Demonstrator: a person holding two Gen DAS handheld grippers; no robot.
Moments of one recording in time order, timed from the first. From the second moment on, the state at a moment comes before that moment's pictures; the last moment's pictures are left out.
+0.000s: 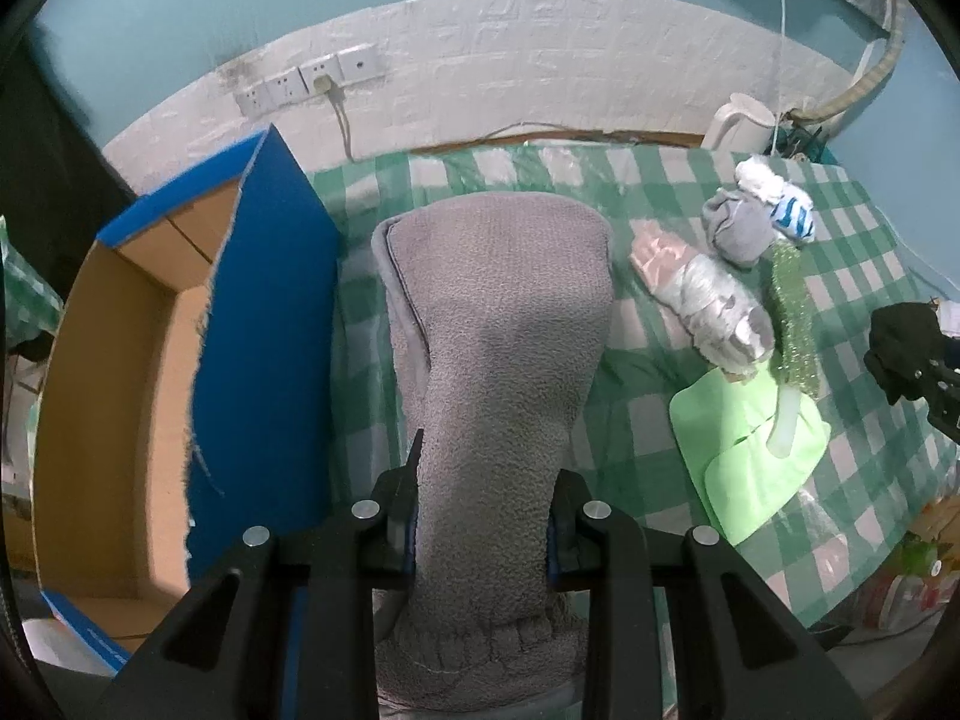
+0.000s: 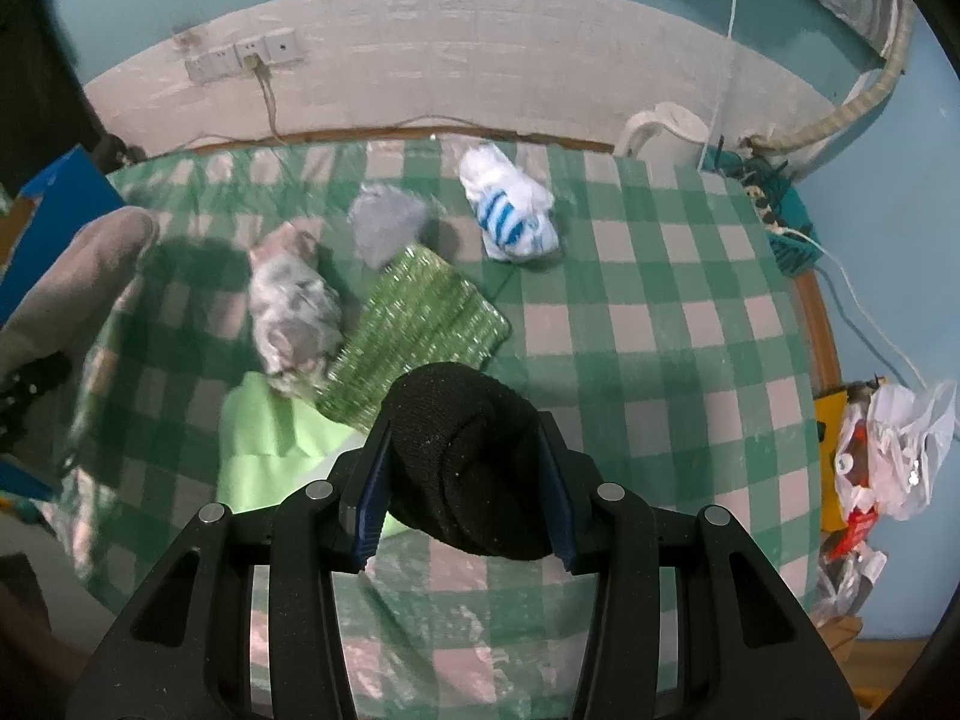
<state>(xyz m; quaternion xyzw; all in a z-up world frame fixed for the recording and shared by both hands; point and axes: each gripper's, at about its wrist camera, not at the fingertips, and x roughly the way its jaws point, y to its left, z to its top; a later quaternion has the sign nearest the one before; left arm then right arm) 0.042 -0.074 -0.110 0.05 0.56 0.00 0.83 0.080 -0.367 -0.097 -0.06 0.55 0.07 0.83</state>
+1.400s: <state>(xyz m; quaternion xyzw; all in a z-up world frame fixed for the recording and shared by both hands) -0.001 -0.011 -0.037 0.06 0.47 0.02 0.88 0.070 -0.242 -0.009 -0.09 0.48 0.19 0.85</state>
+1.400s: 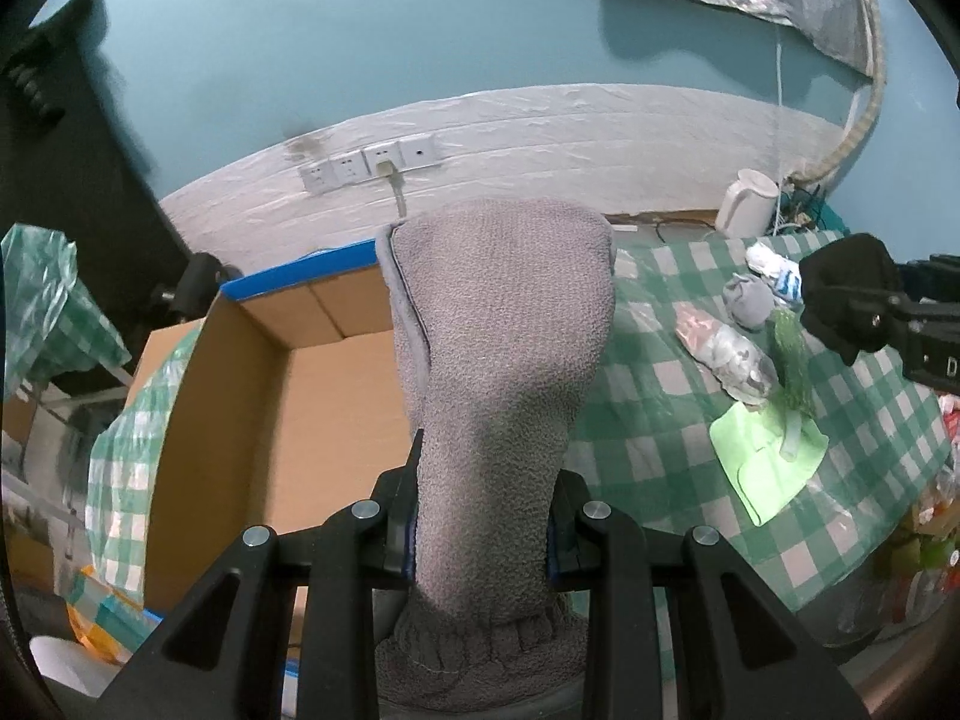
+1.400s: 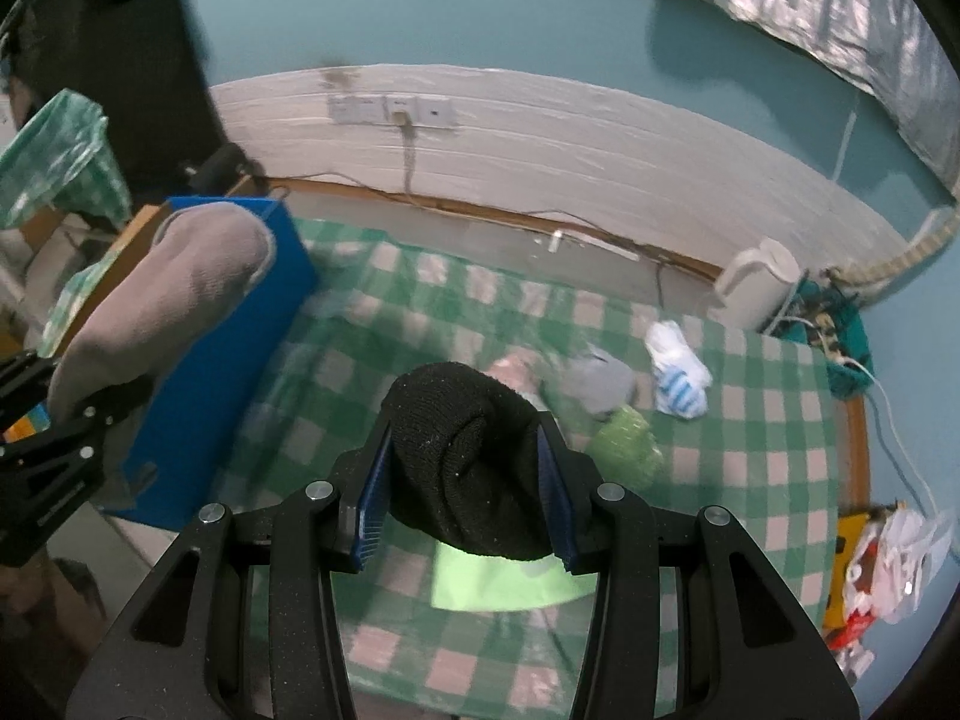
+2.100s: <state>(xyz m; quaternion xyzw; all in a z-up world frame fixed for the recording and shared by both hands) -0.009 0.089 -0.044 0.01 0.47 0.10 0.88 0.070 -0.114 -0.001 -0.14 0.47 0.28 0.83</state>
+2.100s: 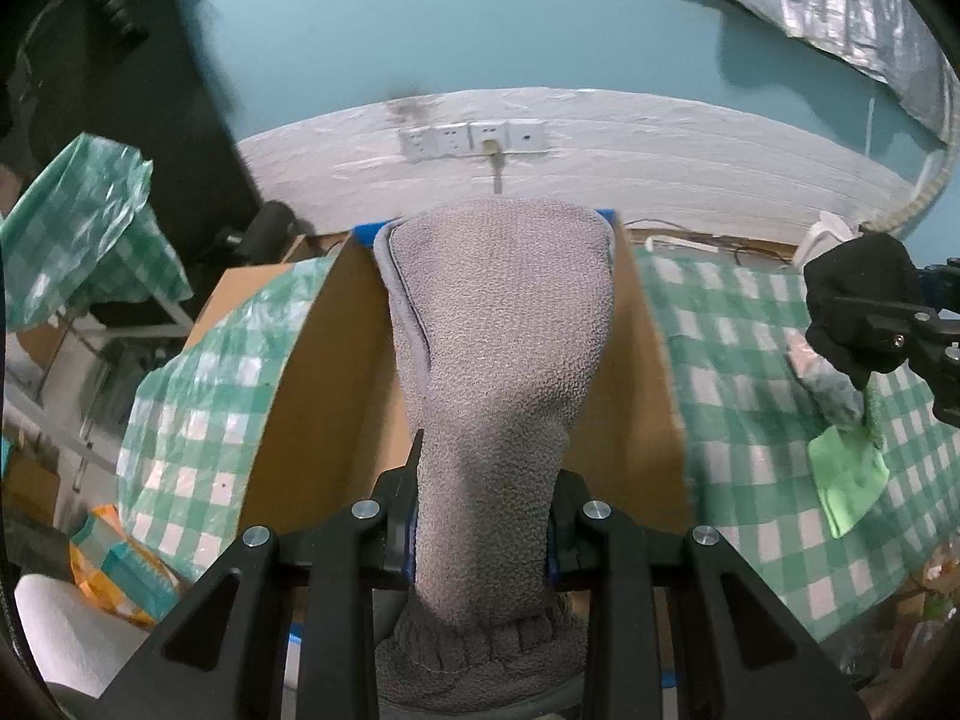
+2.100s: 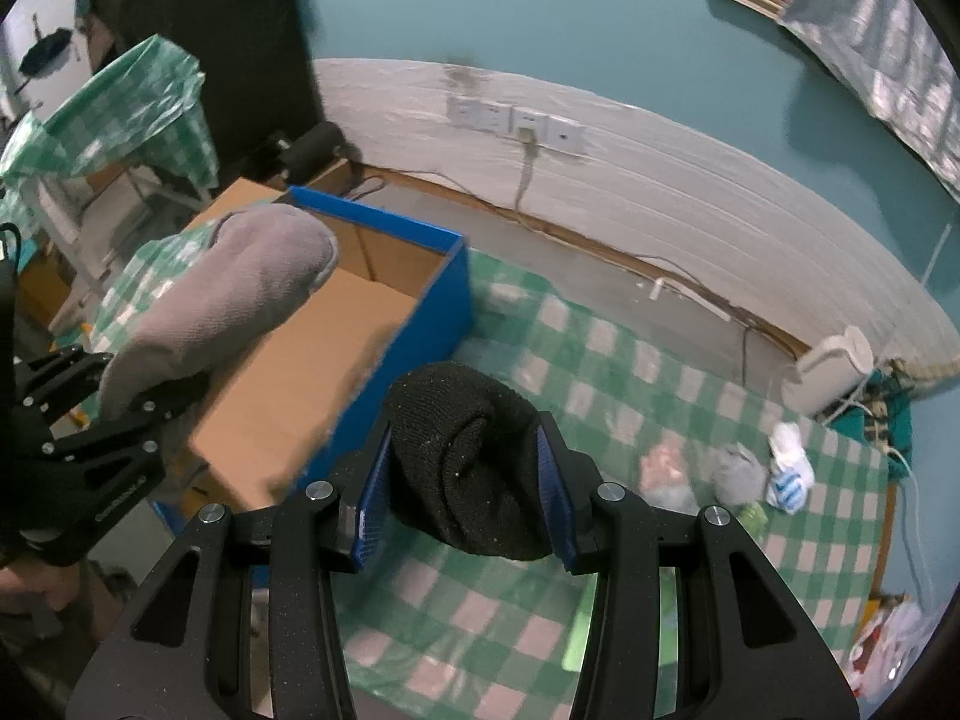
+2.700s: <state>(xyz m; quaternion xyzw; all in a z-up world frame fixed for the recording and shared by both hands) -0.007 0.145 -0.074 -0.02 0.50 0.13 0.85 0.069 -0.011 -0.036 -0.18 0.49 0.34 0.78</state>
